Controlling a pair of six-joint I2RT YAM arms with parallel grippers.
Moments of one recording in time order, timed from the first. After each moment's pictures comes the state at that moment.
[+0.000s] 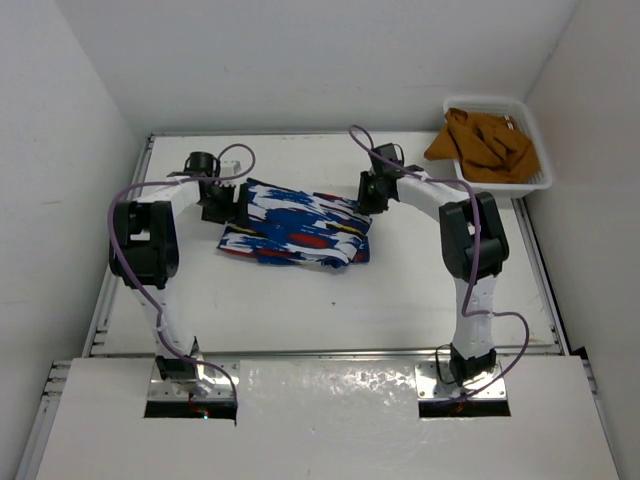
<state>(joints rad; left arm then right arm) 0.01 1.95 1.34 -0.54 0.29 0.08 0.34 2.10 1.49 -0.39 -0.12 0.47</state>
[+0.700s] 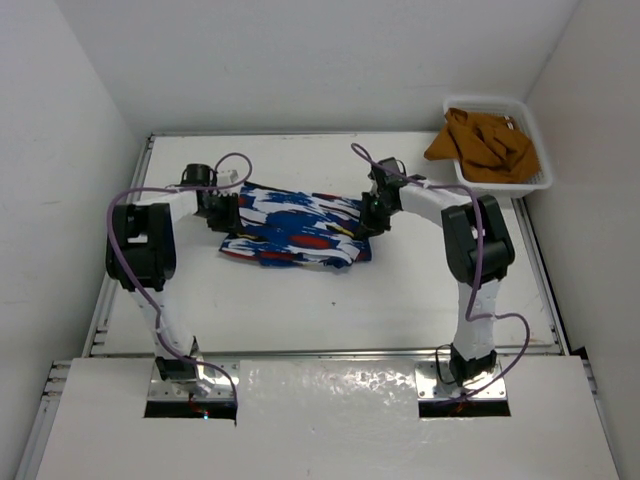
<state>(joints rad) 0.03 1.93 1.20 -0.43 0.40 0.03 0.34 2.03 1.33 -0.48 -0.26 0.47</state>
